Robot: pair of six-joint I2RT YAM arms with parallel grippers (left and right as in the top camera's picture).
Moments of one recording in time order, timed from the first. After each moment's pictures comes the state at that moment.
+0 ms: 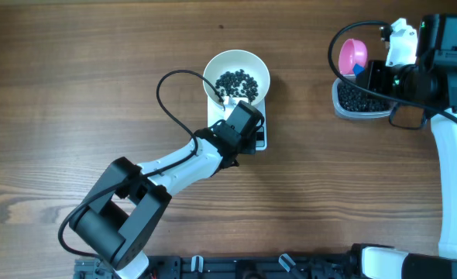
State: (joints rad) left arm -0.71 1.80 0.97 -0.19 -0.14 -0.58; right arm -0.07 1.47 1.56 -1.11 -0.27 0.03
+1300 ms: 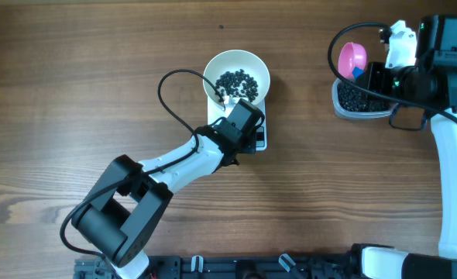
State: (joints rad) left arm -0.70 1.82 1.00 -0.24 -0.10 -0.58; right arm -0.07 1.47 1.56 -1.13 -0.27 0.03
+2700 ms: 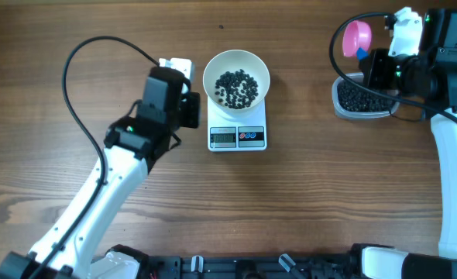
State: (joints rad) left arm -0.36 1.36 1.04 -0.48 -0.08 -0.17; right arm -0.07 1.47 1.56 -0.97 -0.26 0.03
